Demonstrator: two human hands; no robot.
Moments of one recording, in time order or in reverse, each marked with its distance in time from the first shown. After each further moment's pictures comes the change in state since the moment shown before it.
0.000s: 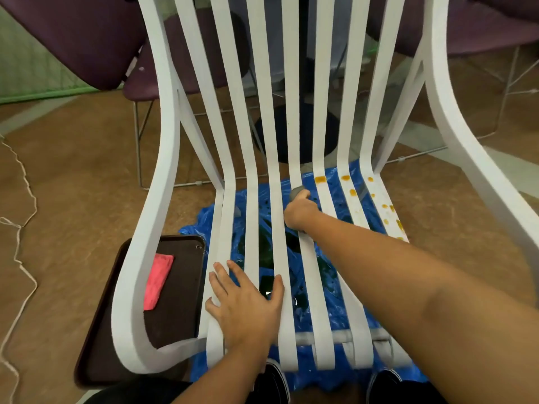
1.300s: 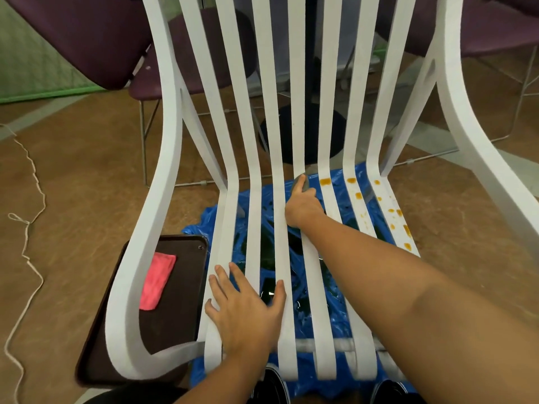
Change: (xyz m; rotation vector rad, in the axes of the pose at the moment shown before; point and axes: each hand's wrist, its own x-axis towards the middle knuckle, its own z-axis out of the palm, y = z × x) left_hand 0.000 -0.002 0.007 -0.022 0.063 0.014; right_hand 0.019 -0.004 0.006 -0.239 0.118 -0.121
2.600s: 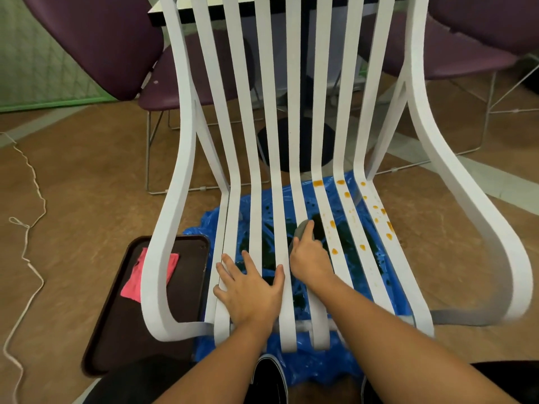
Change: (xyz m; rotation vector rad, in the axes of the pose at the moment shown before) left_hand -0.003 0.001 -0.008 -0.015 -0.047 0.033; right_hand -0.144 0.040 0.035 0.229 0.138 0.033
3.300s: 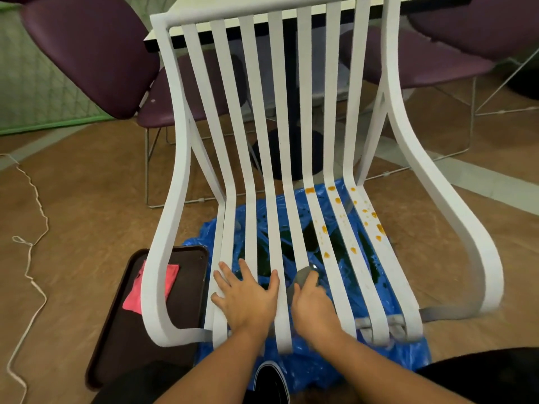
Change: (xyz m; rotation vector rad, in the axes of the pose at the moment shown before) left_hand -0.003 0.000 -0.005 0.027 -0.017 0.002; right_hand -0.089 0.032 0.004 0.027 -0.001 -0.002
